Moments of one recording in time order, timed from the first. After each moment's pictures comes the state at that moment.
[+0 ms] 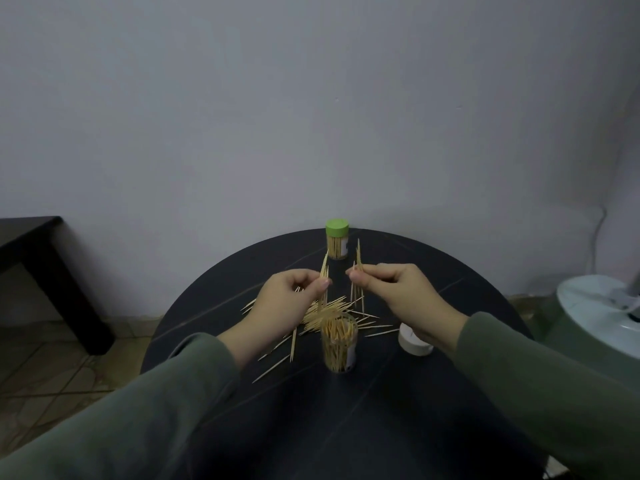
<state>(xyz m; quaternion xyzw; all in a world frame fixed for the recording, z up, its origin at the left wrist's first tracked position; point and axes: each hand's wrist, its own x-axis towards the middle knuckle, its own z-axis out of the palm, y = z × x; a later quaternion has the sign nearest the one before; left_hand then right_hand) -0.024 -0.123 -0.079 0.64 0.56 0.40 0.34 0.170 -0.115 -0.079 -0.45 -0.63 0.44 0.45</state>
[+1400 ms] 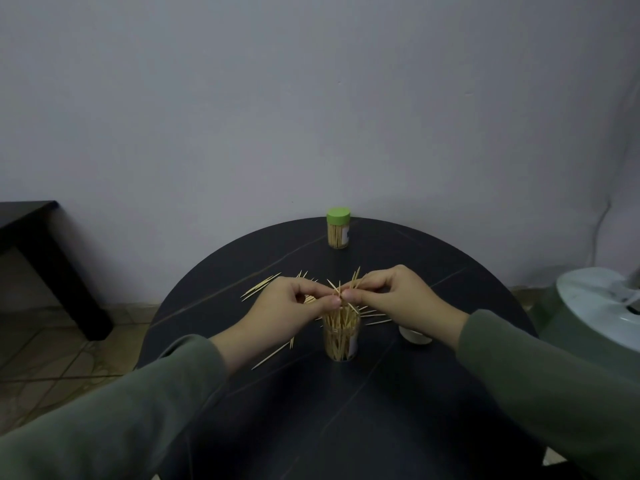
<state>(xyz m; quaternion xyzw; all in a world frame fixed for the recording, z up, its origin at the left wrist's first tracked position) -0.032 -0.136 -0.091 0.70 0.51 0.34 0.36 0.171 -0.120 -0.087 -0.45 -0.73 0.40 0.33</state>
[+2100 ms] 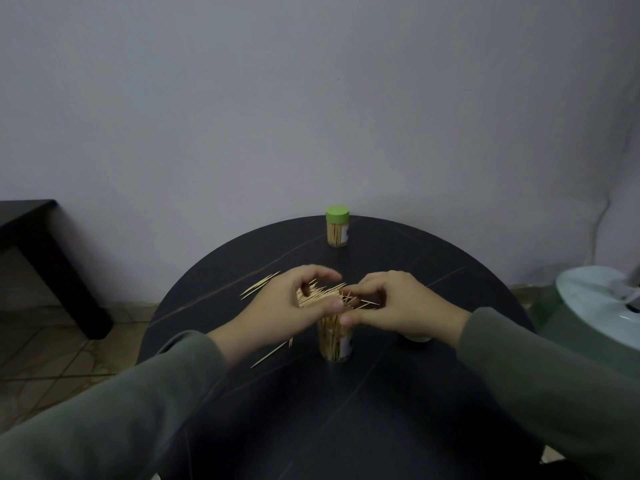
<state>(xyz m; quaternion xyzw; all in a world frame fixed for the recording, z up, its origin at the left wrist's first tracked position) -0.039 -0.133 -0.090 0.79 0.46 0.31 0.25 0.176 -0.122 -0.083 -0.49 -0.81 0.28 0.16</state>
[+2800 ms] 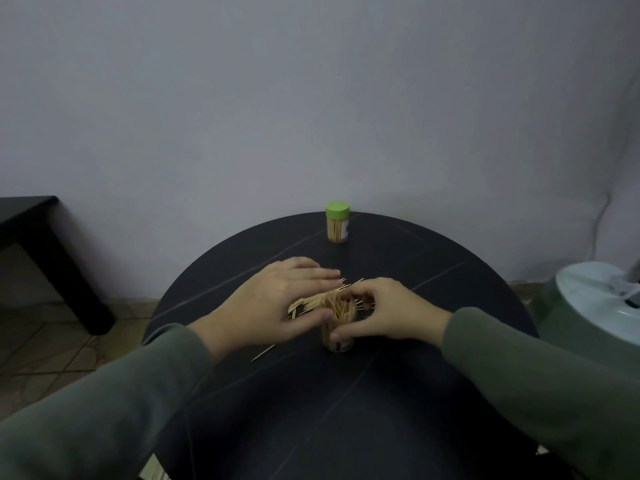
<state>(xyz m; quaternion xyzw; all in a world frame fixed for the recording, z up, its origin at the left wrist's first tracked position) -0.061 -0.129 -0.090 0.92 0.32 0.22 -0.03 0.167 -0.121 -0.099 -0.51 -0.80 0.31 0.12</state>
